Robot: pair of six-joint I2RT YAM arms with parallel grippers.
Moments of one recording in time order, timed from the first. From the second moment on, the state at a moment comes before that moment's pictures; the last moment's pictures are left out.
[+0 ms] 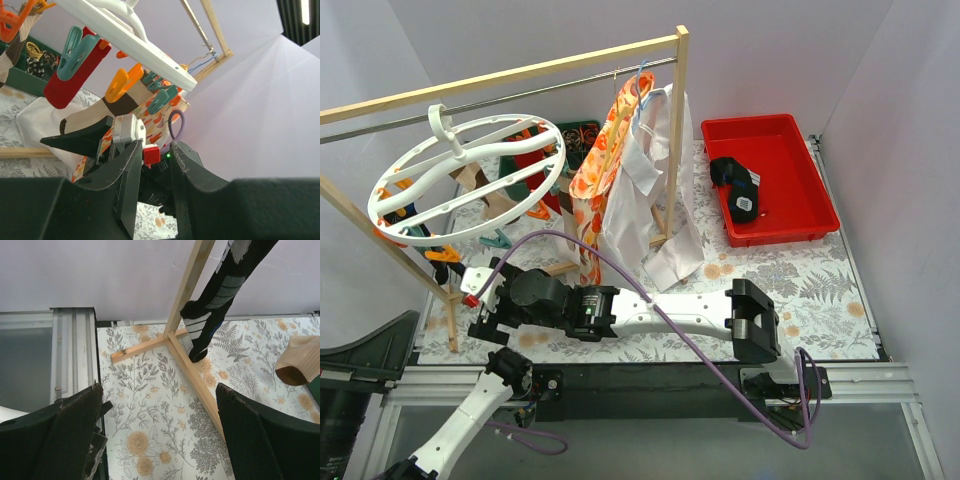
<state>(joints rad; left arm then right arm) -0.51 0.25 1.68 -1.17 -0.31 -0.82 1.51 2.05 1.87 0.00 0.12 -0.16</state>
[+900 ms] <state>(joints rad) -0.51 0.27 1.29 -0.71 -0.48 -0.61 1.59 1.53 1.34 0.13 -0.16 -0.13</state>
